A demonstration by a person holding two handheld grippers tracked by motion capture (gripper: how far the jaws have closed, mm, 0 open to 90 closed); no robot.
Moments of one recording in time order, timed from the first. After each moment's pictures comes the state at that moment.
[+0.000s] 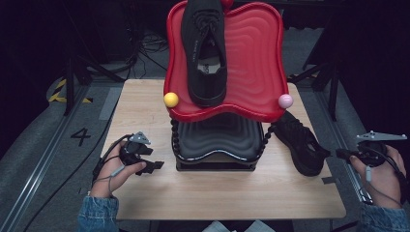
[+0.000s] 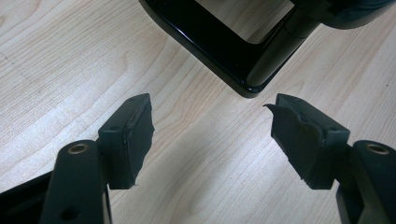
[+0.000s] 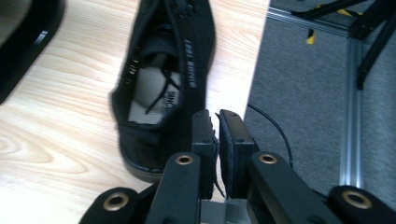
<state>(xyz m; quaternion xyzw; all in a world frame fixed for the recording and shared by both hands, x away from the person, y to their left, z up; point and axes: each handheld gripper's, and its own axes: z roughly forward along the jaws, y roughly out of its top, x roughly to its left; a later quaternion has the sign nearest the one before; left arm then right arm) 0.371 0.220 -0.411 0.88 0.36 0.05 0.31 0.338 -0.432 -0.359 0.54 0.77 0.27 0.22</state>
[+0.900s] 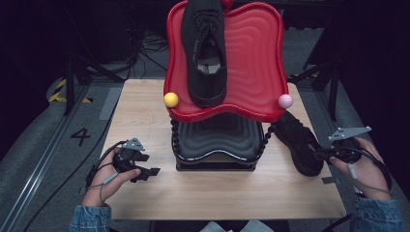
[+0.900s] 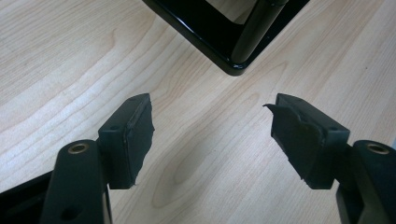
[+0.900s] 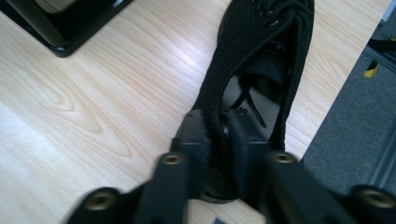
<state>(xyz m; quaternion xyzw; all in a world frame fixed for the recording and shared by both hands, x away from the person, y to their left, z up) 0.351 0.232 -0.413 0.88 0.36 0.04 0.32 0.362 -0.388 -0.365 0.40 0.87 0.24 0.17</state>
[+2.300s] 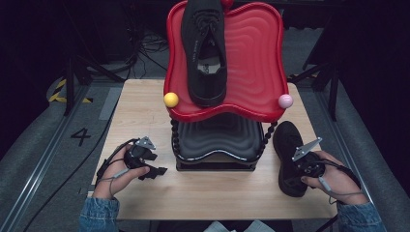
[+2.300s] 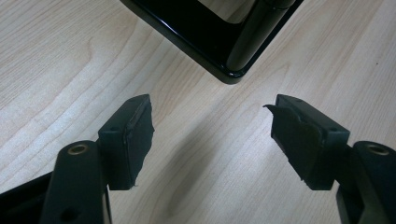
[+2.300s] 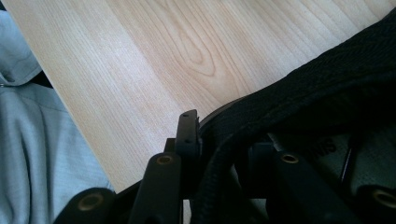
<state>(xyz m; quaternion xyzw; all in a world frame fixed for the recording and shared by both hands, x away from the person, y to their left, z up) 0.368 0.210 -0.422 0.89 0.34 0.03 0.30 0.351 -0.315 -0.408 0.30 0.93 0.20 -0.02</state>
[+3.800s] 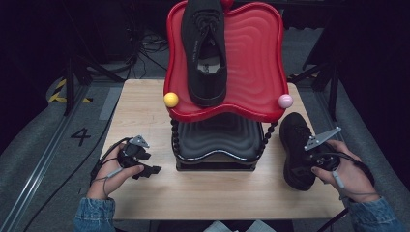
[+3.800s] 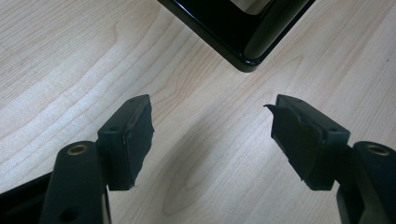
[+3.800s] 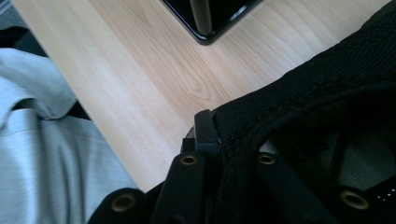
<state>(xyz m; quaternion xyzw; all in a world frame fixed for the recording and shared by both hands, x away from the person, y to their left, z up) 0.366 0.225 -0.415 0.89 0.36 0.03 0.29 0.345 -0.322 -0.349 0.33 0.92 0.23 0.00</state>
